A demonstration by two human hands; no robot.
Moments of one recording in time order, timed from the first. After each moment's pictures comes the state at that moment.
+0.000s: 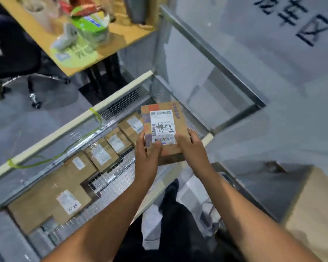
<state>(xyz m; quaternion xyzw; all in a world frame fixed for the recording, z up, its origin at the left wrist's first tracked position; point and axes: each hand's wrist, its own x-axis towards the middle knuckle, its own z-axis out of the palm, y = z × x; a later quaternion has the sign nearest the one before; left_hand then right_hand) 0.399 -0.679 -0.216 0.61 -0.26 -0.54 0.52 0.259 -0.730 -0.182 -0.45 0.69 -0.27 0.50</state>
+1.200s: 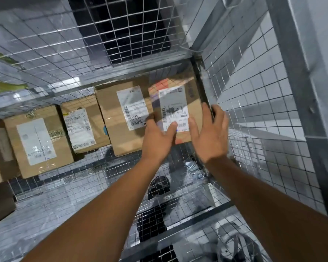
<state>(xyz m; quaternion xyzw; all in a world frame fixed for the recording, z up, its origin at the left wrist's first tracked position) 0.379 -0.952 -0.691 0.78 -0.16 -0.49 0.34 0.249 -1.029 -0.673 -0.80 0.58 0.02 0.16</state>
